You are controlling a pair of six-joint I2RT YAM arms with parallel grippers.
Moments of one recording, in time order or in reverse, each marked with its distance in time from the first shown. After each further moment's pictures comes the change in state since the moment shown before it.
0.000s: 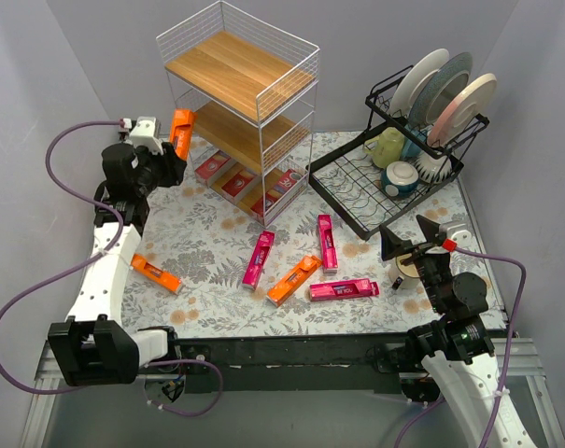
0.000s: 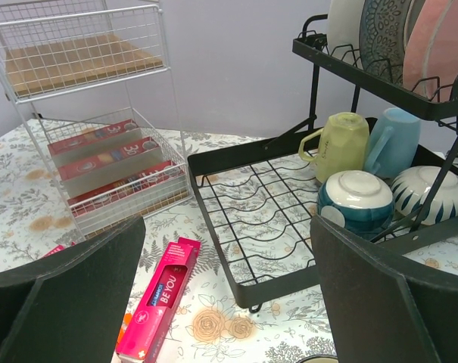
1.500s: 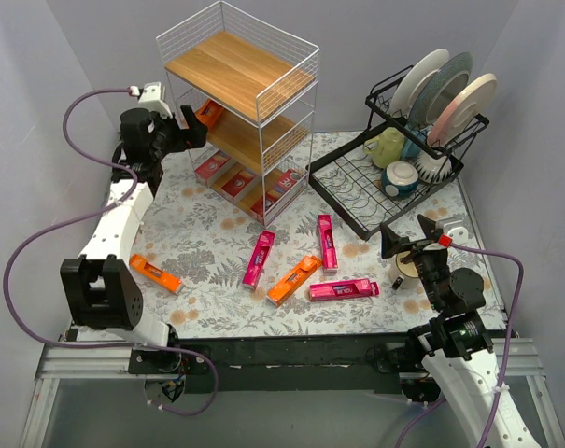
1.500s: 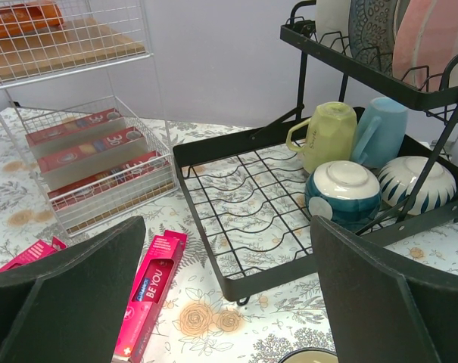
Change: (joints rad) left arm -0.069 0.376 0.342 0.114 -0.010 -0.130; right arm 0.000 0.037 0.002 -0.001 0.031 -0.028
